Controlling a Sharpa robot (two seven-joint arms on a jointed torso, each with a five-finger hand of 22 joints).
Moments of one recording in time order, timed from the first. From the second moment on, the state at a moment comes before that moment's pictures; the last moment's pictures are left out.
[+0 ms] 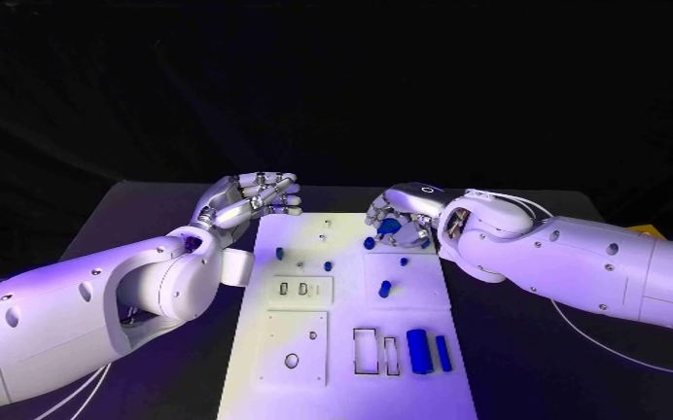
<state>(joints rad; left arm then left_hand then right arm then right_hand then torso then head) 1.17 -0.94 -0.01 1.67 0.02 -0.36 0.48 1.42 -0.21 0.47 0.19 0.13 0.89 0.22 0.25 0.19 1.09 0.16 0.08 0.06 1.05 0.11 0.32 0.28 0.16 0.92 0.20 0.55 0.26 1.31 -0.70 -0.16 1.39 -1.49 -0.29 0.02 1.21 -0.18 0.51 -0.09 0.26 0.93 0.16 0.24 0.28 1.09 0.10 0.08 0.14 1.46 0.01 1.15 0.98 0.14 1.22 0.12 1.11 0.89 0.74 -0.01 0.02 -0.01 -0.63</state>
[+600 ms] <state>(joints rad) 1.17 -0.95 -0.01 1.68 0.02 -0.34 0.48 1.40 -0.21 0.47 0.19 0.13 0.89 0.22 0.25 0.19 1.09 0.16 0.07 0.06 1.05 0.11 0.32 0.29 0.16 0.92 0.20 0.57 0.27 1.31 -0.69 -0.16 1.39 -1.60 -0.24 -0.04 1.21 -0.18 0.51 -0.08 0.26 0.92 0.17 0.24 0.30 1.07 0.11 0.10 0.15 1.46 0.01 1.28 1.12 0.12 1.30 0.12 1.24 1.07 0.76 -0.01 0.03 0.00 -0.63</state>
